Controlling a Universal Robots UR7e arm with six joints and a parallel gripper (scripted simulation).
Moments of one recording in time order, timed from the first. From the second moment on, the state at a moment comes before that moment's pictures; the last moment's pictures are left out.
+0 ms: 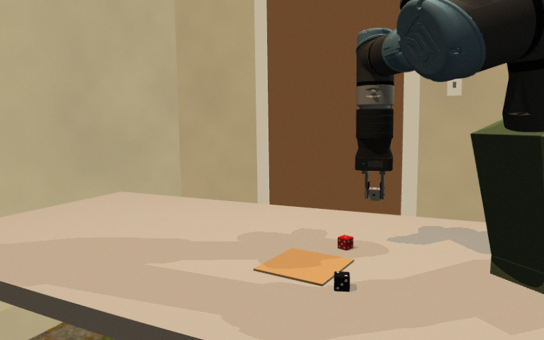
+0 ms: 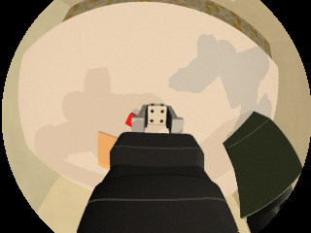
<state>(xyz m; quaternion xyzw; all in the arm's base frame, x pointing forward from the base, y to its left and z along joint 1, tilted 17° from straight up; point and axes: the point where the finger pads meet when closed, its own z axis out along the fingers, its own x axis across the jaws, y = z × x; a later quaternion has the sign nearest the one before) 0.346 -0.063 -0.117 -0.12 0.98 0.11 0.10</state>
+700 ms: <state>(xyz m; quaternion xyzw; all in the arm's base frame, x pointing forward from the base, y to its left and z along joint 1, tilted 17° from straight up) 0.361 -0.041 -0.112 -0.08 0.99 0.11 0.09</state>
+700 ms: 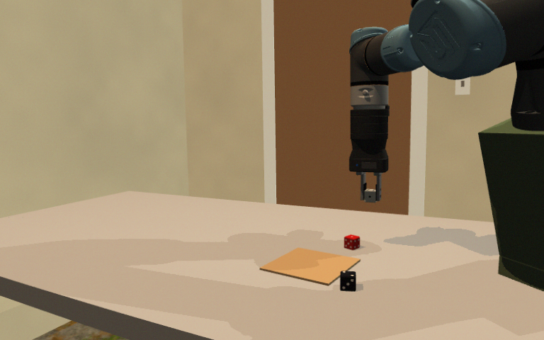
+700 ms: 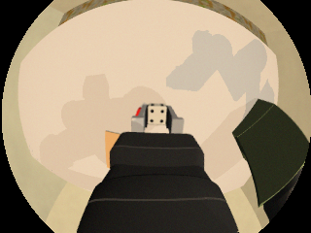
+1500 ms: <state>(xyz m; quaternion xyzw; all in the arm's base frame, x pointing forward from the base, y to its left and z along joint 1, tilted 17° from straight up) 0.405 0.097 -0.075 0.10 0.98 0.13 0.07</state>
